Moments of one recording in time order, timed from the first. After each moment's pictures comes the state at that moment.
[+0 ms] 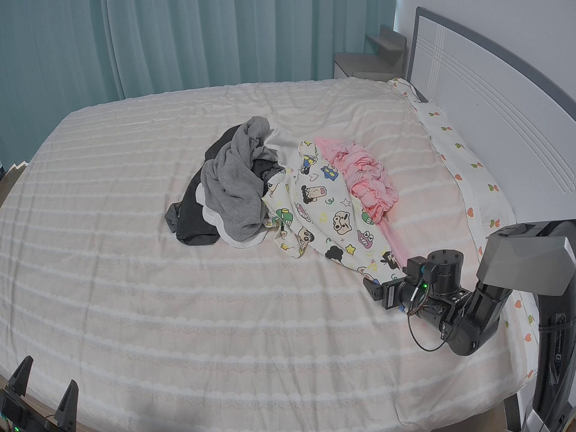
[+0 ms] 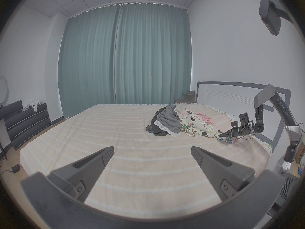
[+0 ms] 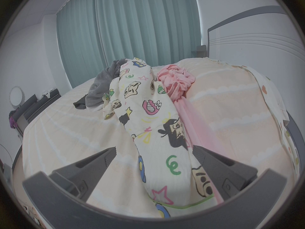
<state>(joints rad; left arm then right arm) 0.00 0.02 -0.02 0.02 -0.02 -0.02 0.38 2.34 -0.66 -1.34 -0.10 0.08</state>
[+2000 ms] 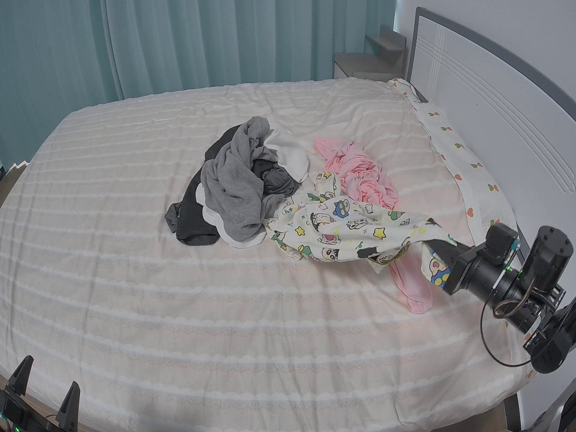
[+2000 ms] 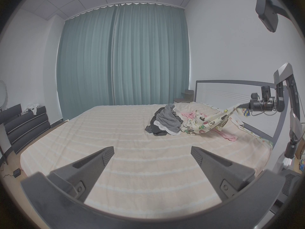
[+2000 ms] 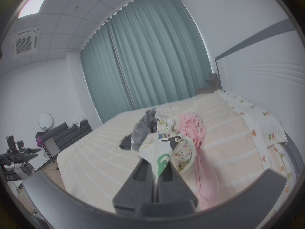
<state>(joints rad) 0.00 0.02 -0.02 0.02 -0.03 0.01 0.41 1.74 -0.25 -1.49 0.09 0.19</state>
